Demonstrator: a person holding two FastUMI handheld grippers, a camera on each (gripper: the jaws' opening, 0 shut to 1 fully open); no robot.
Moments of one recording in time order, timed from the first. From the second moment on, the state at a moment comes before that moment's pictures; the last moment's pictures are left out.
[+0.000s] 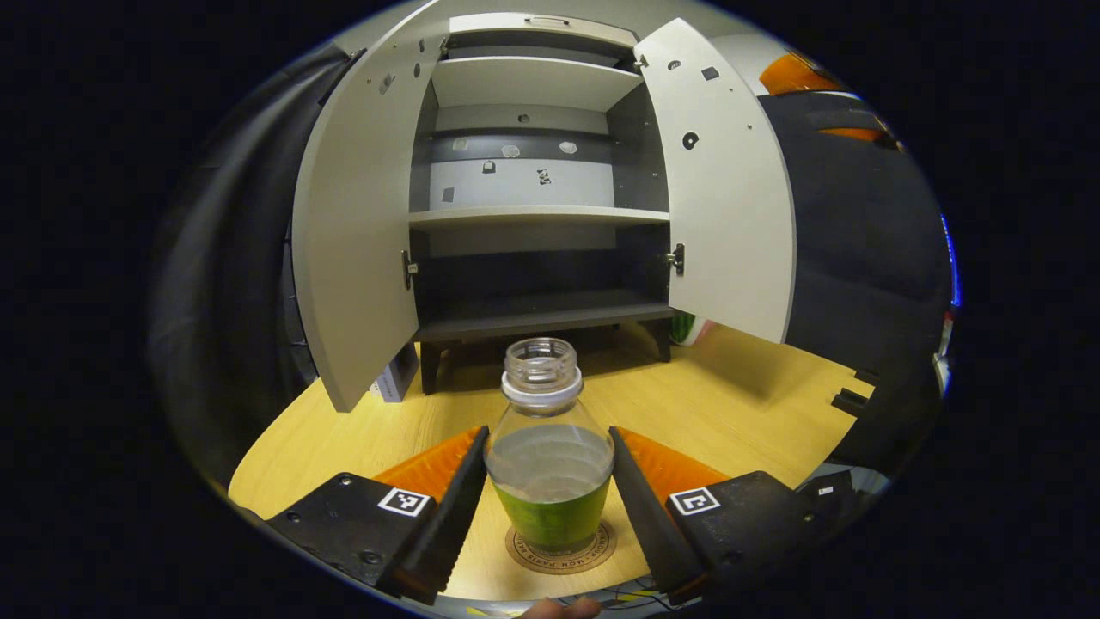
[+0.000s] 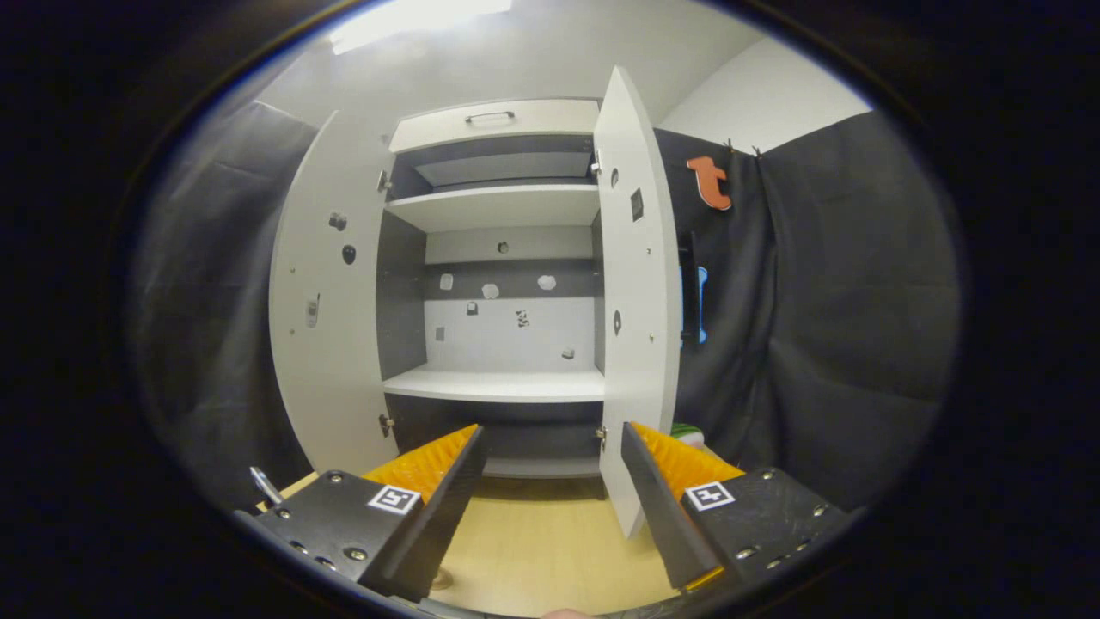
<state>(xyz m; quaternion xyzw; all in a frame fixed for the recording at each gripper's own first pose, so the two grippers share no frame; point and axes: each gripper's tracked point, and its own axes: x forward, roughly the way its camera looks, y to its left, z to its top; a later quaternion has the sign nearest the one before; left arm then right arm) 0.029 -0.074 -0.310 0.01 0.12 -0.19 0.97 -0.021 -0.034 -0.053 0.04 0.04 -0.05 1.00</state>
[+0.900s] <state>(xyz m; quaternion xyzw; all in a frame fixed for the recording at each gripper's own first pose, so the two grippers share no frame) 0.025 -0.060 -0.106 -0.01 0.03 -0.20 0.98 -0.042 -0.147 -0.001 0.04 -0.04 -0.13 0.99</state>
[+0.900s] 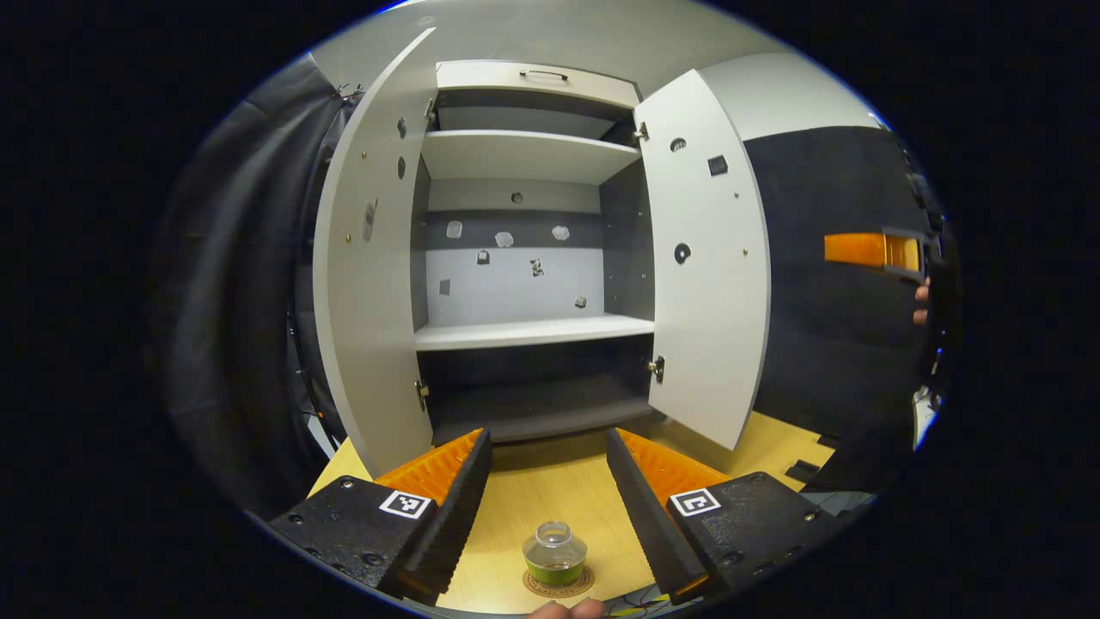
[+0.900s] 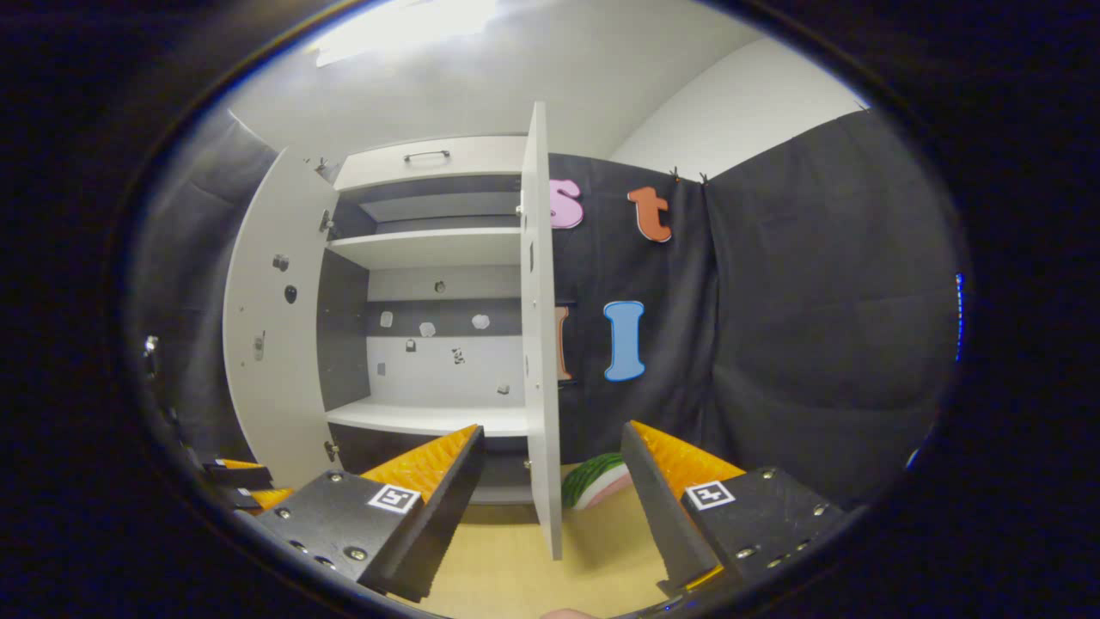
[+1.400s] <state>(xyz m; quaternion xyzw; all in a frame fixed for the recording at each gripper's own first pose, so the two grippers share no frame) 0.028 -0.025 0.001 -0.05 -0.02 -0.18 0.98 -0.015 -0.278 0.048 0.01 -0.06 -0.20 0.98</state>
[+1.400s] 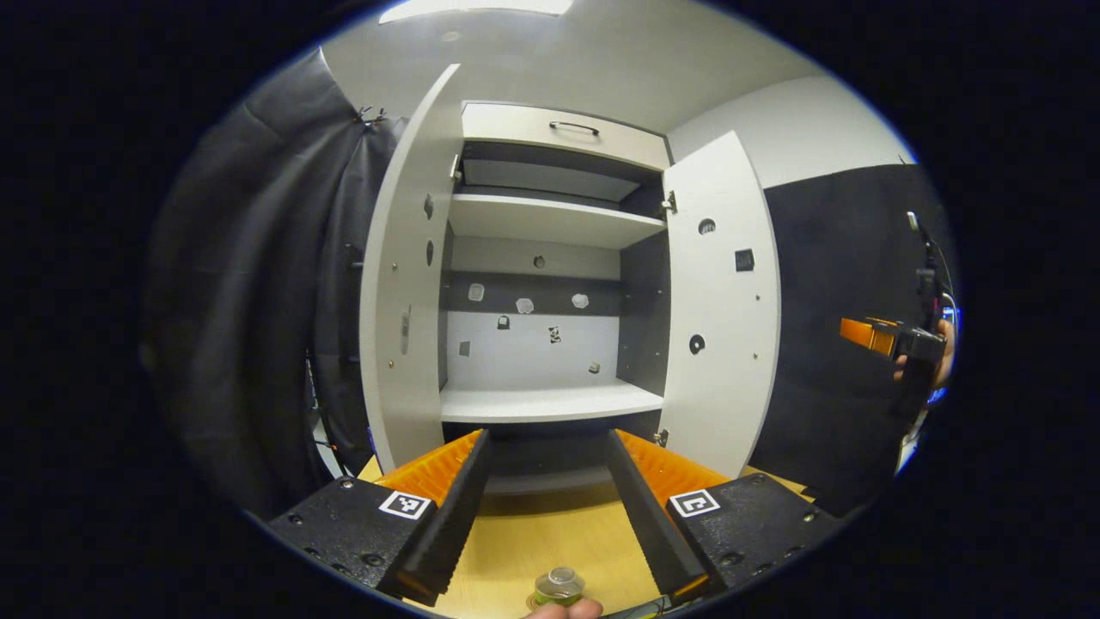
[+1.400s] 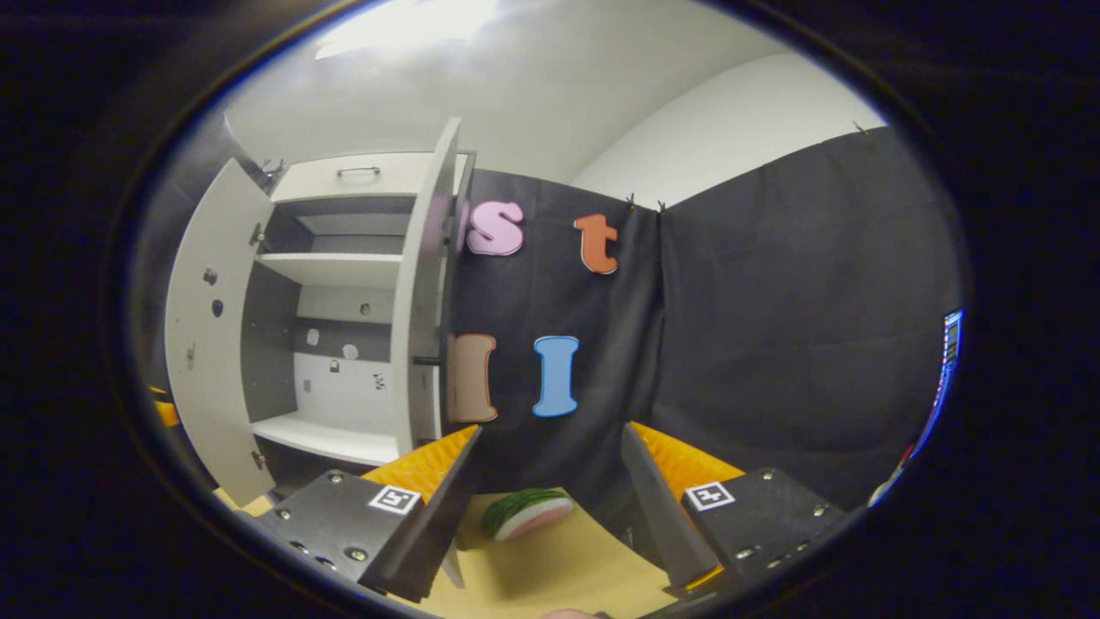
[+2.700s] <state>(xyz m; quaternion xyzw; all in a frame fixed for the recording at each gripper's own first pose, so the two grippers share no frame) 0.024 0.084 0.036 -0.05 -0.03 -0.06 1.00 0.121 -0.252 0.083 0.05 -0.04 -0.18 0.98</state>
